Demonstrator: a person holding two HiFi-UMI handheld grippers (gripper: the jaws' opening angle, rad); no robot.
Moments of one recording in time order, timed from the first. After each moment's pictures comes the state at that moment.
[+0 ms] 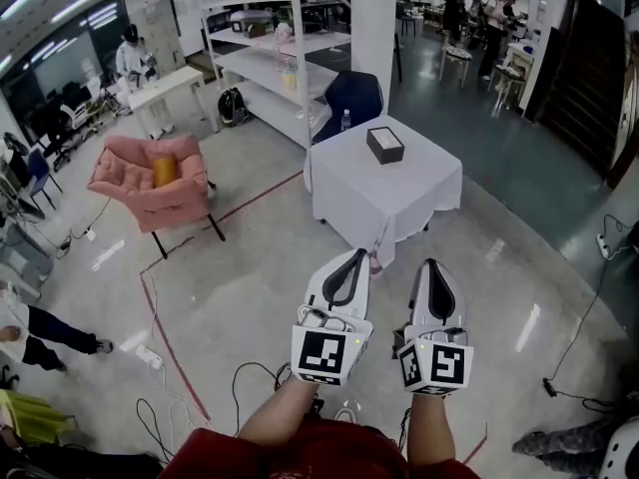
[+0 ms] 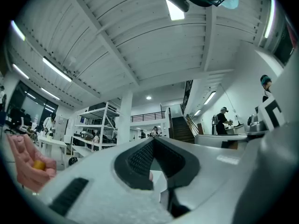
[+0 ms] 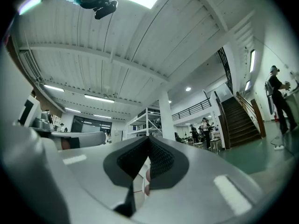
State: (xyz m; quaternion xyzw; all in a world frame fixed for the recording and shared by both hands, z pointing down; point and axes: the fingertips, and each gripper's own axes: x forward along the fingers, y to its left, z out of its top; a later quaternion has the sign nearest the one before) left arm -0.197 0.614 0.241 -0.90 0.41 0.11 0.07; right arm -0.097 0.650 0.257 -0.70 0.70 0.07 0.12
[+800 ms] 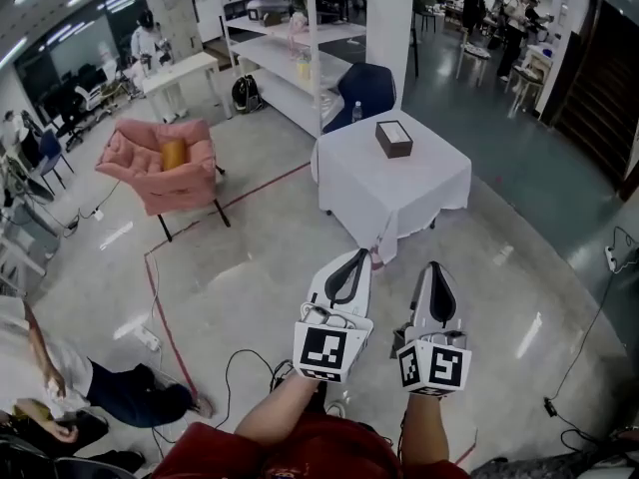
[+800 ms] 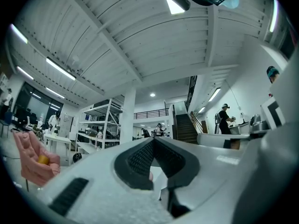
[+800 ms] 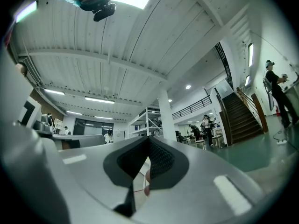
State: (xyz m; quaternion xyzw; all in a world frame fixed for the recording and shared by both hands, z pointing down) left arm -0.156 0.611 0.274 -0.89 0.43 0.09 0.05; right arm -0.051 0.647 0.282 -0.69 0.71 0.05 0.13
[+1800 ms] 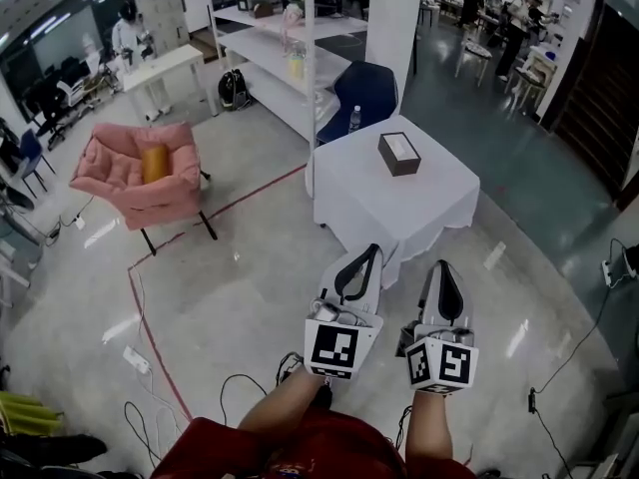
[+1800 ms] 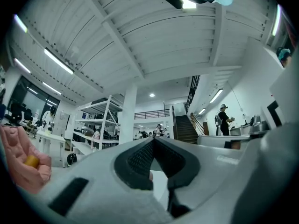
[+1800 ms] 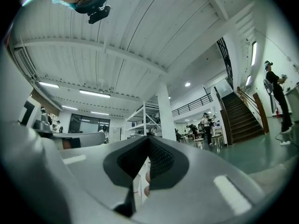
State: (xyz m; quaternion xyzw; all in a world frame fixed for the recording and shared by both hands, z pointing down) left arm -0.162 0.394 0.273 -0.90 0.42 0.10 0.05; right arm -0.058 0.433 0.286 -0.71 0.70 0.05 0.11
